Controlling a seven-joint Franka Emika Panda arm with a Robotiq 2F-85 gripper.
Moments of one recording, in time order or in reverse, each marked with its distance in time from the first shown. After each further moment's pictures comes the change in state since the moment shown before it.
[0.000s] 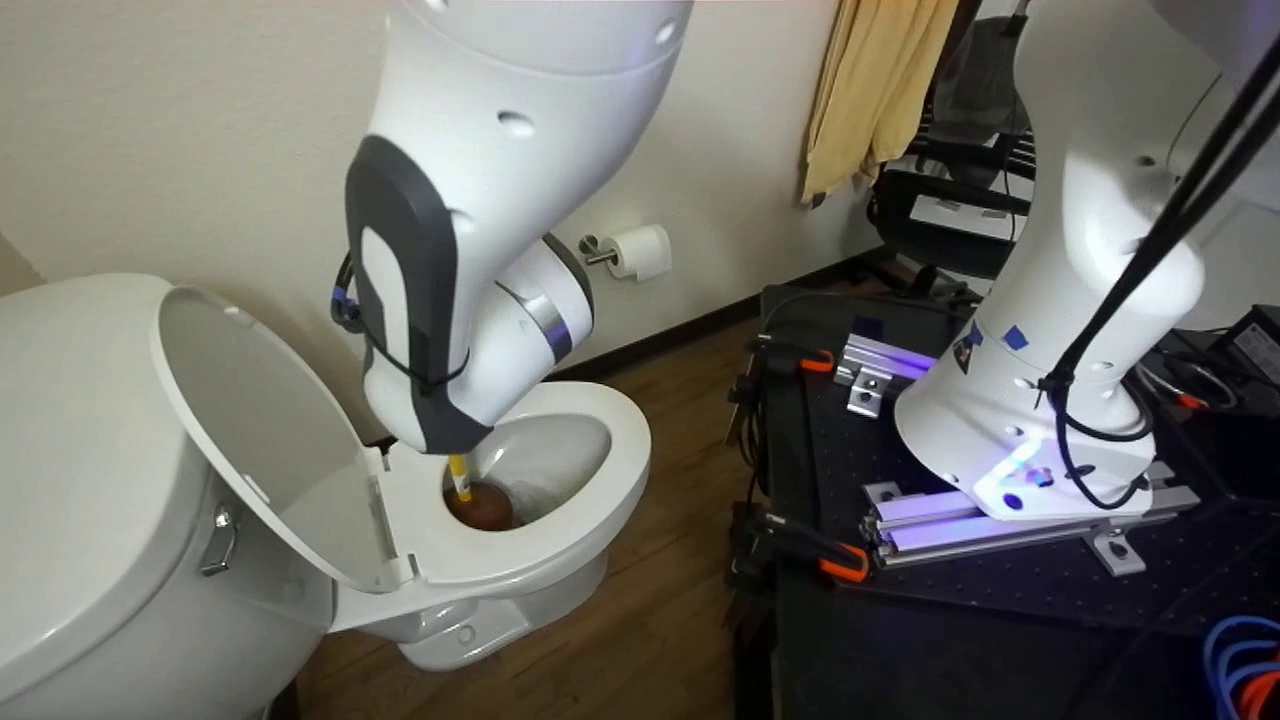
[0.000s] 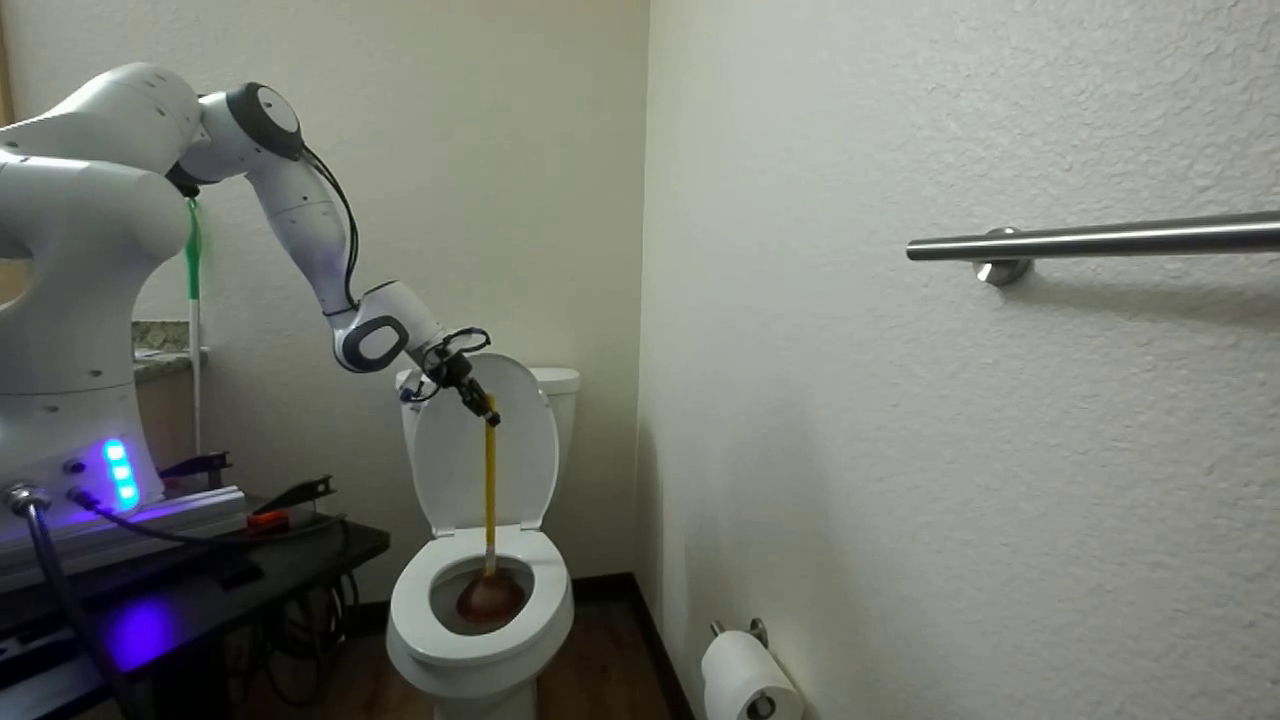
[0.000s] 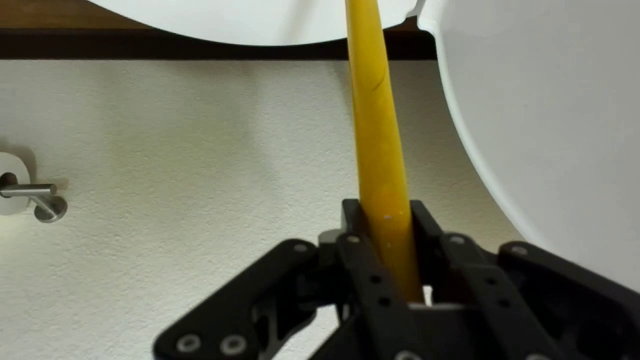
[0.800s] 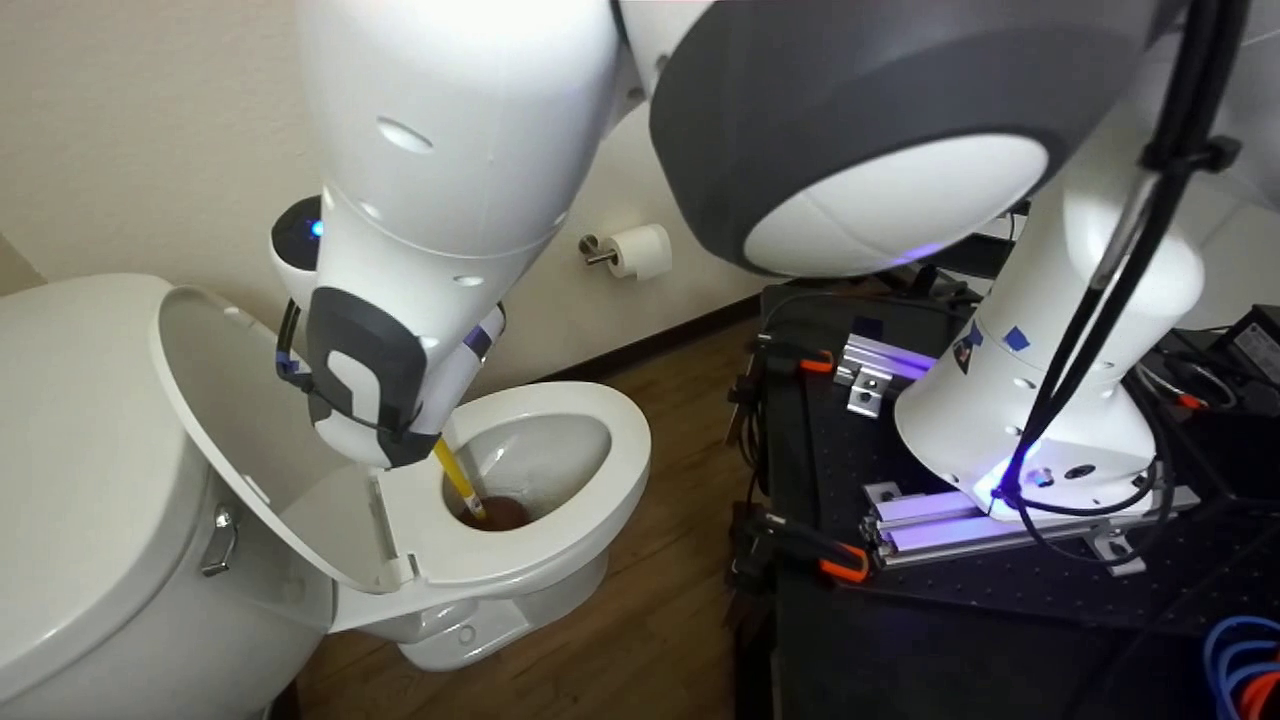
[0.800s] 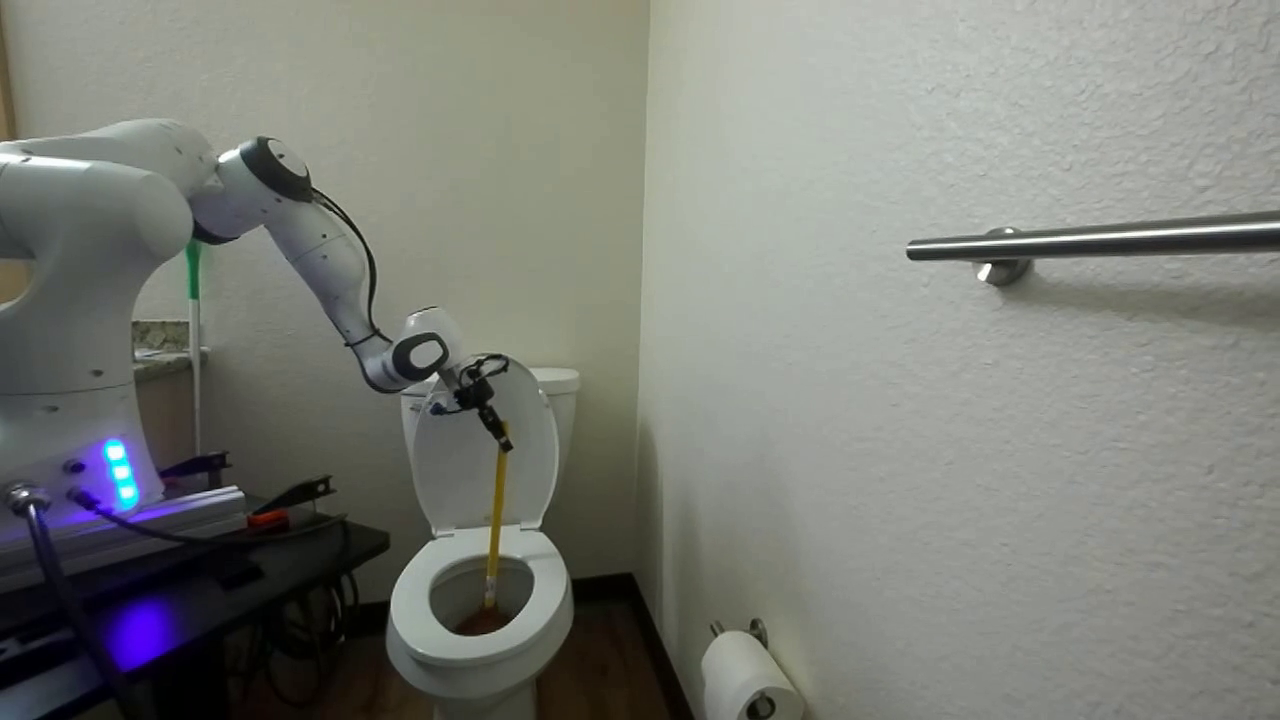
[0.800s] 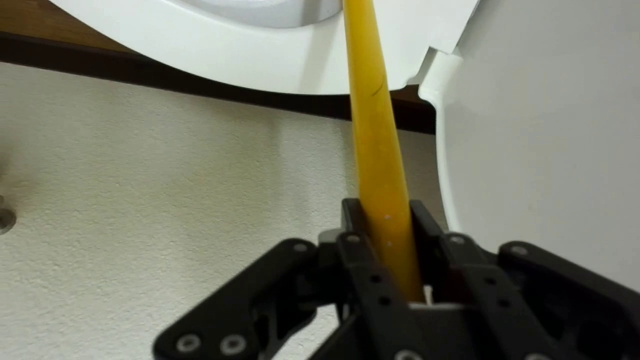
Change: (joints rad) arm 0.014 0.275 -0.127 0.361 -0.214 -0.384 0.154
